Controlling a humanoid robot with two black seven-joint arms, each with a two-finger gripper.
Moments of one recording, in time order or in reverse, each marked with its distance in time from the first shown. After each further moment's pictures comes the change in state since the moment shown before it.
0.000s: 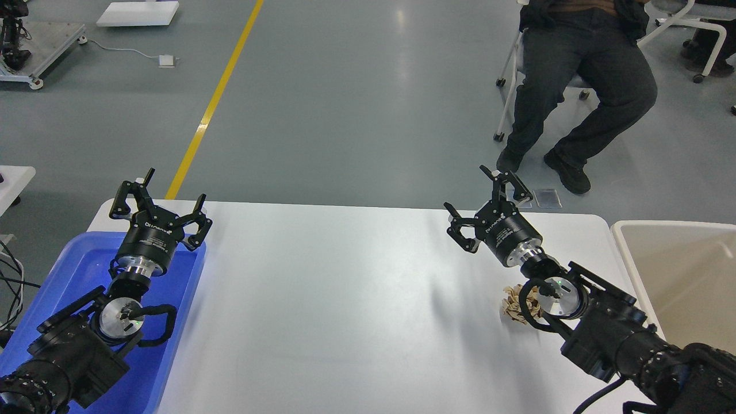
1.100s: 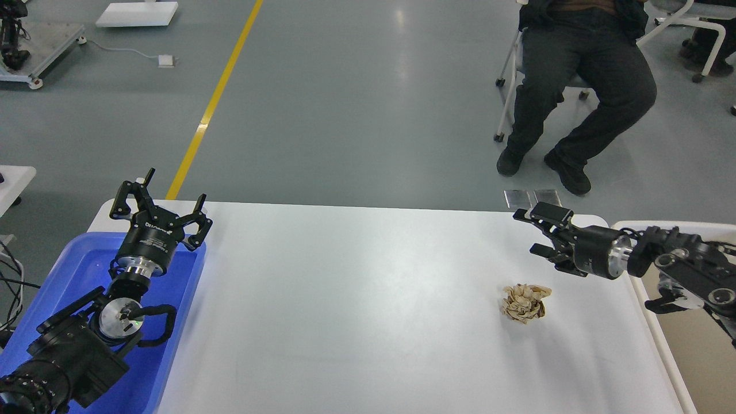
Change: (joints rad) left arm 0.000 0.000 -0.001 0.000 0.000 -0.001 0.000; right arm 0.036 -0.478 -0.213 0.294 -0.977 -0.083 0.007
